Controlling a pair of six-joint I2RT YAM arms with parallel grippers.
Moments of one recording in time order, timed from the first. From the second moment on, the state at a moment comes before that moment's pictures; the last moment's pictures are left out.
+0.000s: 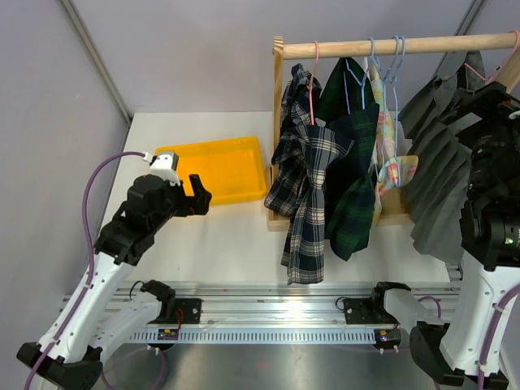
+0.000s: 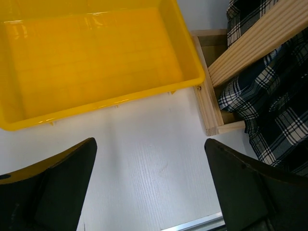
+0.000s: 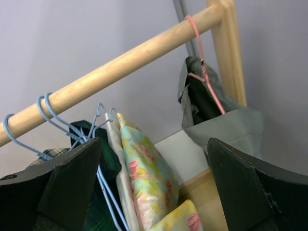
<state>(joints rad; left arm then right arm) -0.42 0.75 0.92 -0.63 -0.07 -0.34 -0.08 1.02 1.83 -0.69 0.28 0.34</state>
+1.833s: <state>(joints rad) -0.42 0.71 0.91 -0.63 -0.21 -0.27 -0.21 1.51 1.97 -0.70 0.51 0.22</state>
